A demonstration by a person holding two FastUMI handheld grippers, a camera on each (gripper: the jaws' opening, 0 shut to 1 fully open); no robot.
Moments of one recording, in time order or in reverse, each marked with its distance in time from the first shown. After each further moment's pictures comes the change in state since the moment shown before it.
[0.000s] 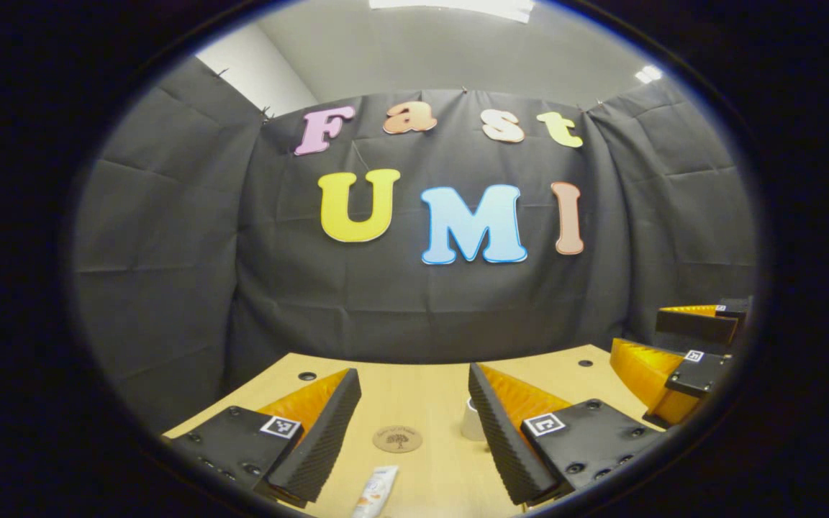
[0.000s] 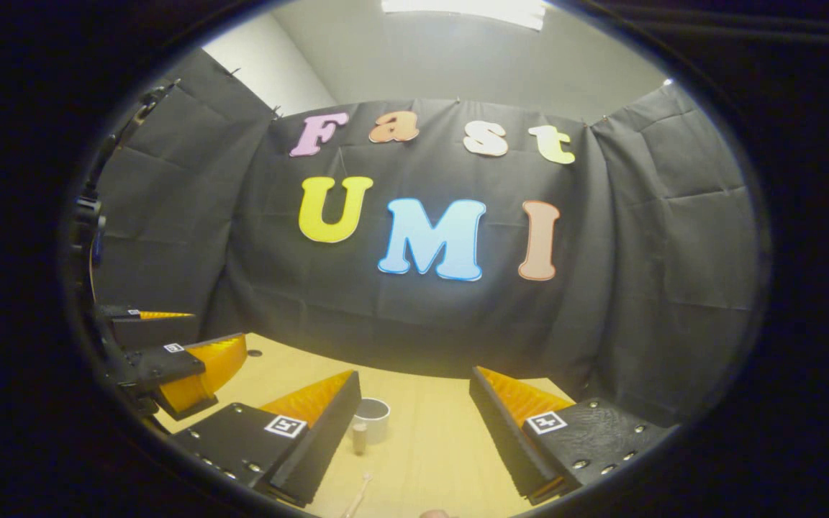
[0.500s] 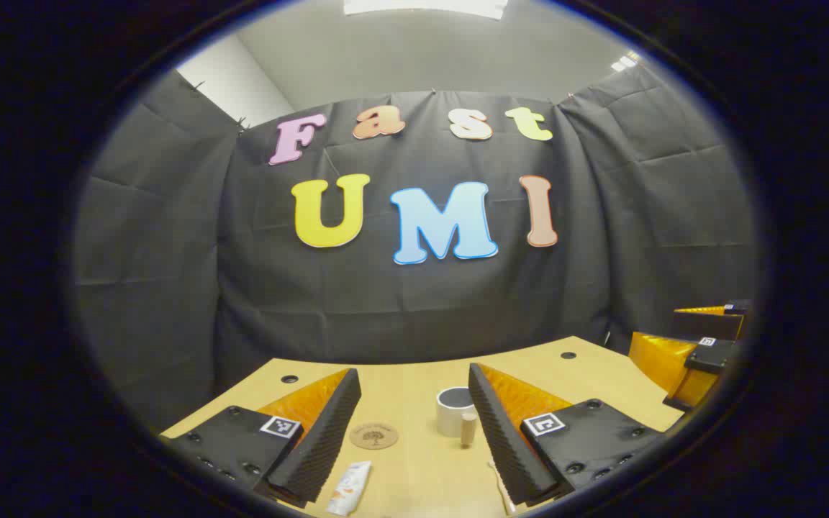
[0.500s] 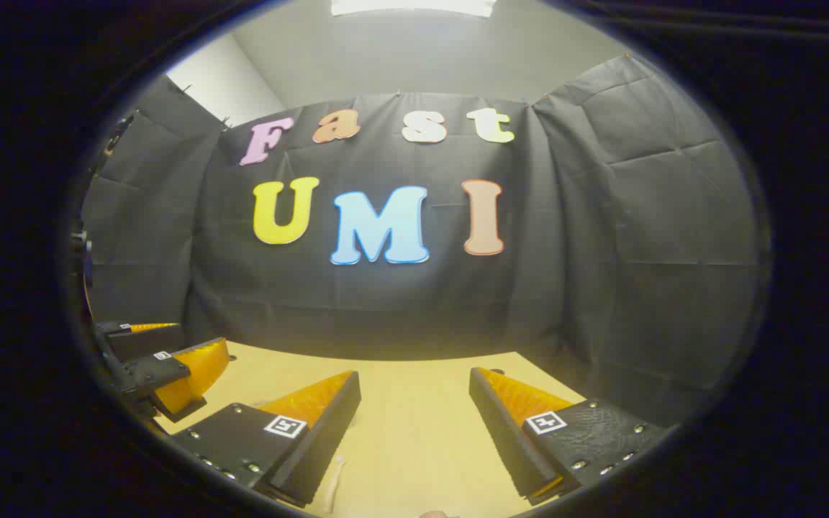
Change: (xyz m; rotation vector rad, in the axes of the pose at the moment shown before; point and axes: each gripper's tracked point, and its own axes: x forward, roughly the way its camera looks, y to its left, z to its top) left arm -0.019 -0.051 -0.008 0.046 -0.023 -0.043; right arm -0.033 -0.050 -0.036 0.126 0.037 -0.105
